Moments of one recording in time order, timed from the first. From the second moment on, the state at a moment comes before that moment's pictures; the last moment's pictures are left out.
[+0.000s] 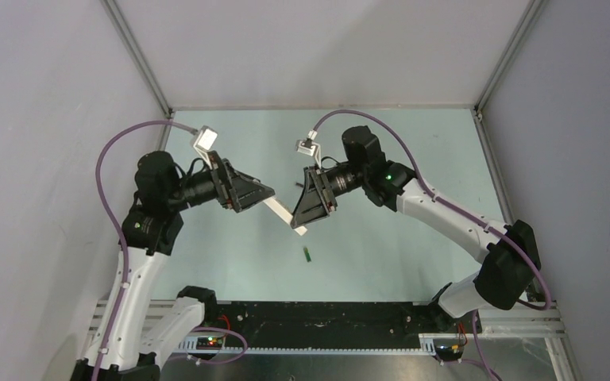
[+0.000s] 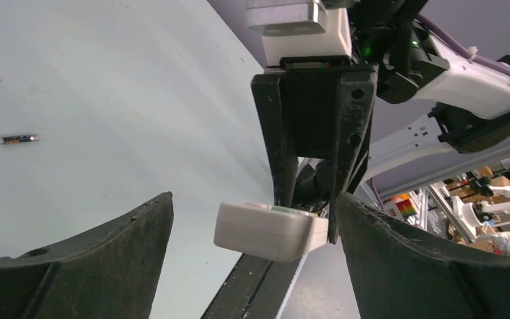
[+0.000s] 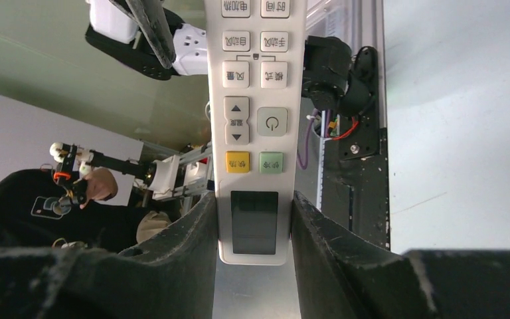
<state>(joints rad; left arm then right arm) -0.18 0.82 1.04 -0.43 0.88 -0.50 0.76 1.48 1.28 -0.14 -1.15 0.54</state>
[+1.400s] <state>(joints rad) -0.18 0.81 1.09 -0.41 0.57 -0.89 0.83 1.30 1.01 0.24 -0.47 1.15</state>
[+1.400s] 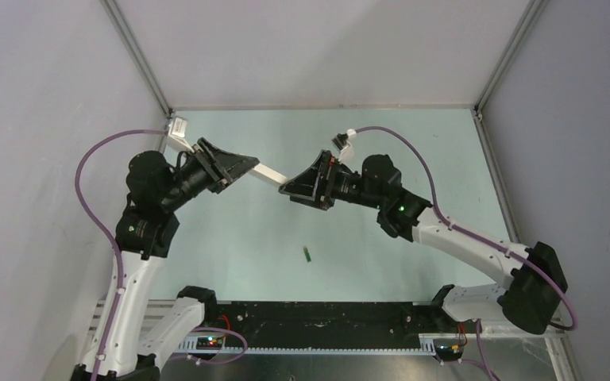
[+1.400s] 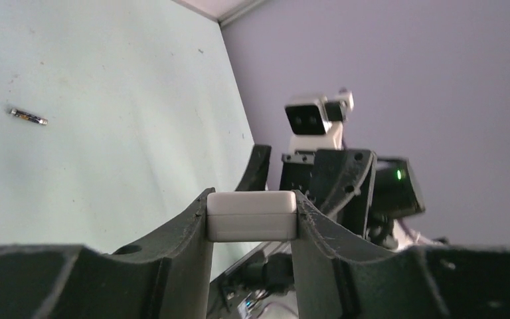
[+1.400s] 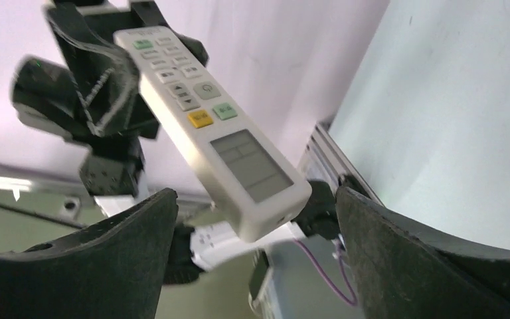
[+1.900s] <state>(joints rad) -0.18 0.75 1.06 -0.37 0.46 -1.18 0.91 1.25 0.99 0.40 0.00 1.35</state>
